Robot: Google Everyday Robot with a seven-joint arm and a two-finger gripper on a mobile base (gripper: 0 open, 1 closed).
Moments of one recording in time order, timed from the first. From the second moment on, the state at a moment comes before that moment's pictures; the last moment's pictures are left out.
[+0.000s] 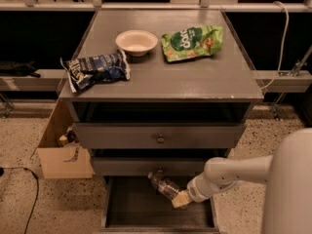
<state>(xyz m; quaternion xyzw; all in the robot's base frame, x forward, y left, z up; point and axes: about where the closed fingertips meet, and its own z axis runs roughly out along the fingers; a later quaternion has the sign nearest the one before) 0.461 -0.120 0.372 -0.23 0.95 0.21 0.07</state>
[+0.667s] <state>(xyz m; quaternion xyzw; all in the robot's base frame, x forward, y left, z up) 0.457 -0.111 0.325 -0.22 0.95 0.21 0.04</state>
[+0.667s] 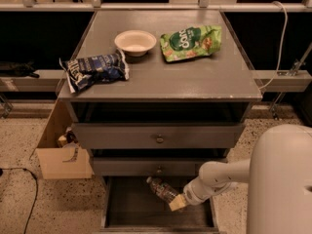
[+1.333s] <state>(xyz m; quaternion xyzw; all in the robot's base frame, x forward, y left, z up) 0.469 -0.097 0.288 -0.24 0.95 0.19 0.02</state>
